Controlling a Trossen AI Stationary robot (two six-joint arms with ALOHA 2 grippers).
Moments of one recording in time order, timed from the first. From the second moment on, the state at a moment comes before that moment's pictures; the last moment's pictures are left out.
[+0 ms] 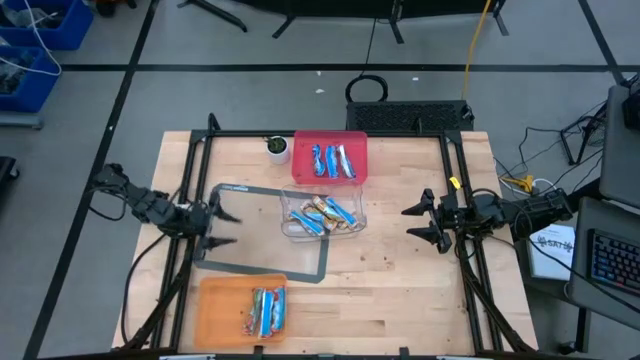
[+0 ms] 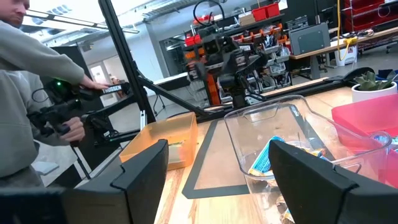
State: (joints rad) left arm -0.55 0.06 0.19 -0.28 -0.39 -0.06; right arm 0.20 0.01 0.01 0.07 0.10 0.30
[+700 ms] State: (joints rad) left arm -0.55 0.00 0.01 0.01 0.04 0.01; right arm 0.20 0.01 0.01 0.07 0.10 0.29
